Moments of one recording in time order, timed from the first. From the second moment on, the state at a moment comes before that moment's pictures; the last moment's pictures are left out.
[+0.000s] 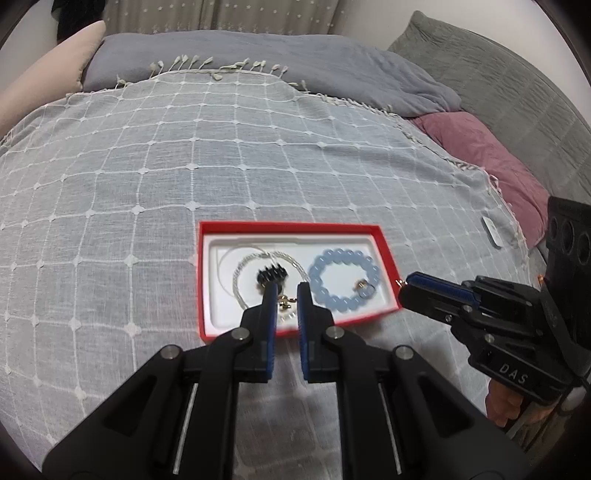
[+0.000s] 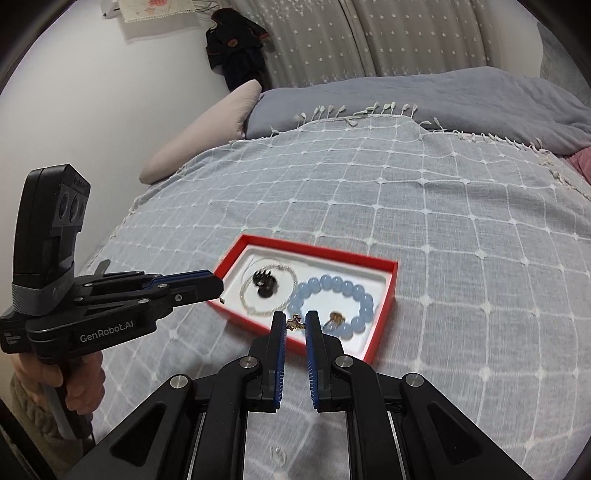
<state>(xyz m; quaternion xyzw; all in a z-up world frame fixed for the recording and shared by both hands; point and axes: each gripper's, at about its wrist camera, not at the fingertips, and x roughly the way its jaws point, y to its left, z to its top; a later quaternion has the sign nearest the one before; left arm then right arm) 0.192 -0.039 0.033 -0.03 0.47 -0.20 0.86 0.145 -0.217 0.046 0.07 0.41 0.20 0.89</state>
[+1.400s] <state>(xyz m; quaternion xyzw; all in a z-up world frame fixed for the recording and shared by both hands) 0.089 -0.015 -0.011 -0.01 0.51 -0.18 0.84 0.034 -0.235 0.041 0.06 0.40 0.17 0.90</state>
